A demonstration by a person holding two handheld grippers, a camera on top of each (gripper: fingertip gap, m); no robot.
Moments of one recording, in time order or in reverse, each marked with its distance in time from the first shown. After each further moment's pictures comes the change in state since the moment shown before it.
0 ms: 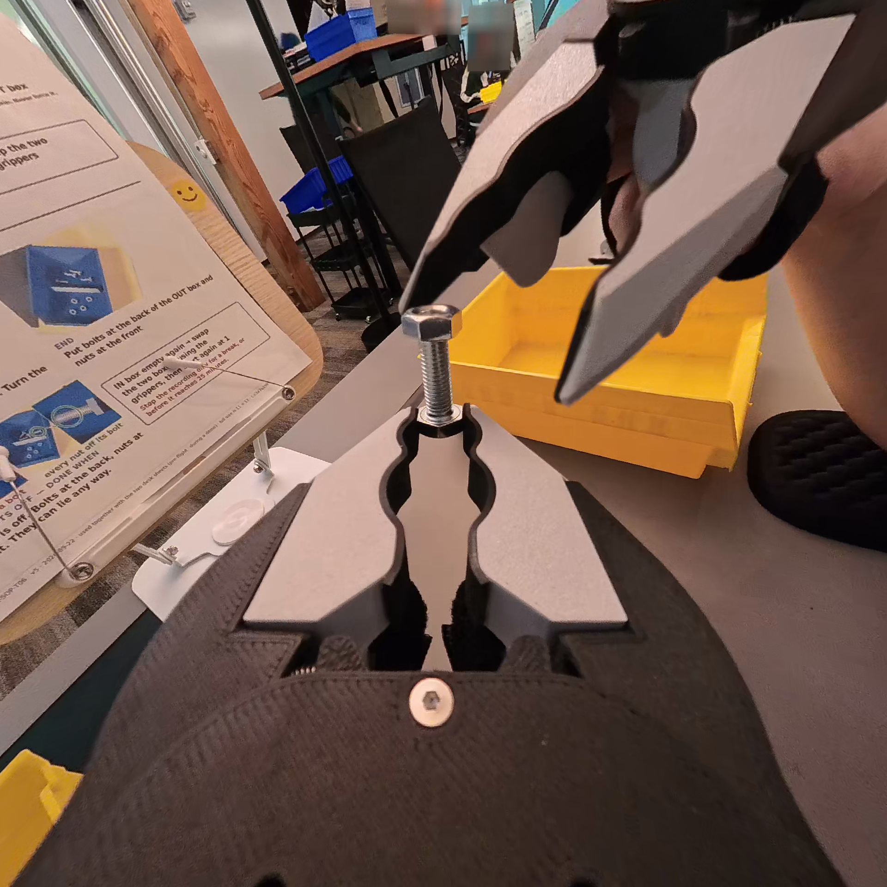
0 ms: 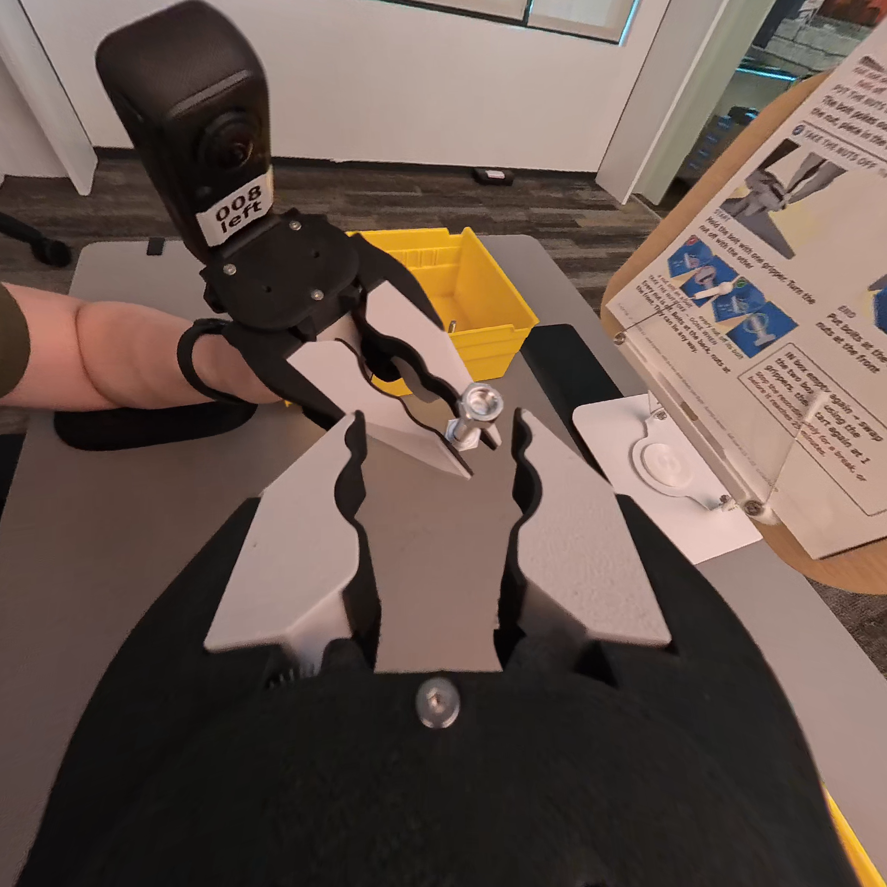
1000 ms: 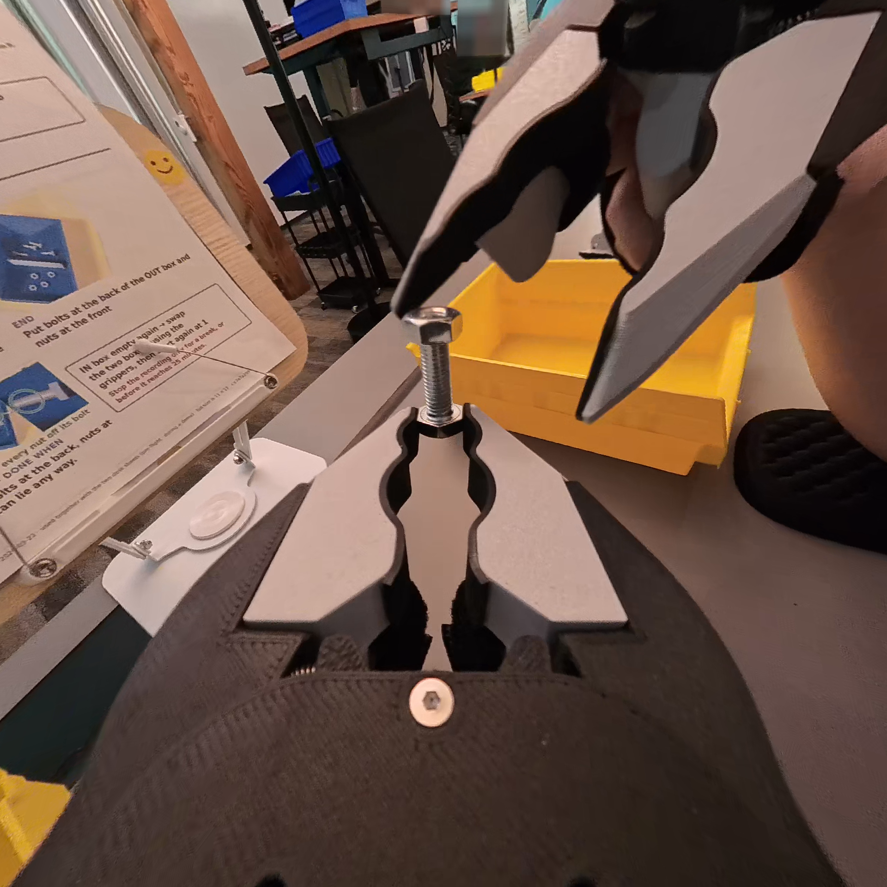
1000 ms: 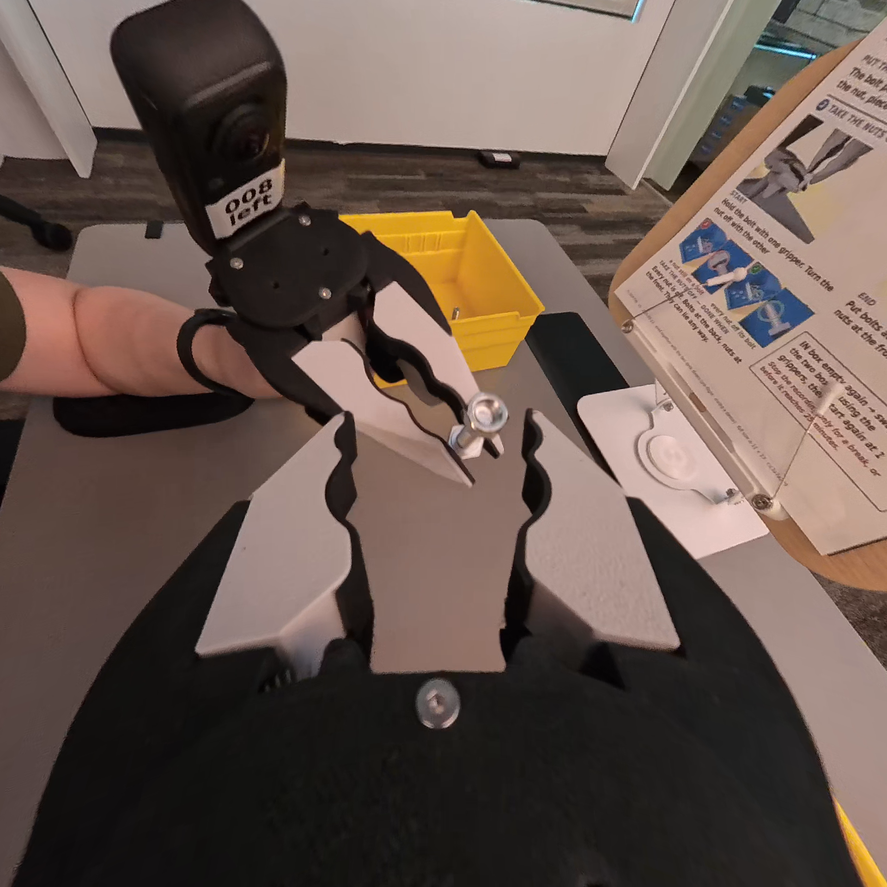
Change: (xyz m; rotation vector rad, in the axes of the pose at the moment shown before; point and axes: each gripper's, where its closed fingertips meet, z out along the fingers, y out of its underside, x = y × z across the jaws) left arm 0.003 0.007 0.005 -0.018 0.024 -0.034; right arm 0.000 0.007 0.003 -0.026 -0.013 -0.002
